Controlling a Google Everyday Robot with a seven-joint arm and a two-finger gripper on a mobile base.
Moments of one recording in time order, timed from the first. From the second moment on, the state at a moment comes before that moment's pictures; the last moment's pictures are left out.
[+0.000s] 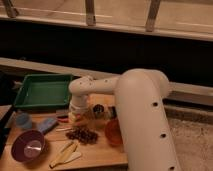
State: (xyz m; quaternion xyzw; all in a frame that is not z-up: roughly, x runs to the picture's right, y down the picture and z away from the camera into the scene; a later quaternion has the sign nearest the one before) arm -0.164 0.172 0.855 -0.44 0.00 0.31 0.84
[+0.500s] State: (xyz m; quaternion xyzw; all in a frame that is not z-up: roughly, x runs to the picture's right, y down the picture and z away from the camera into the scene) arm -0.168 0.177 0.855 -0.44 0.01 0.30 0.85
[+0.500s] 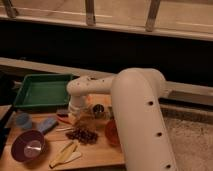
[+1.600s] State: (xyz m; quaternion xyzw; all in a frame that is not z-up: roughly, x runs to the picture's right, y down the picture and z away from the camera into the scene) arm -0.192 0.115 0.803 -0.38 -0.05 0.28 0.88
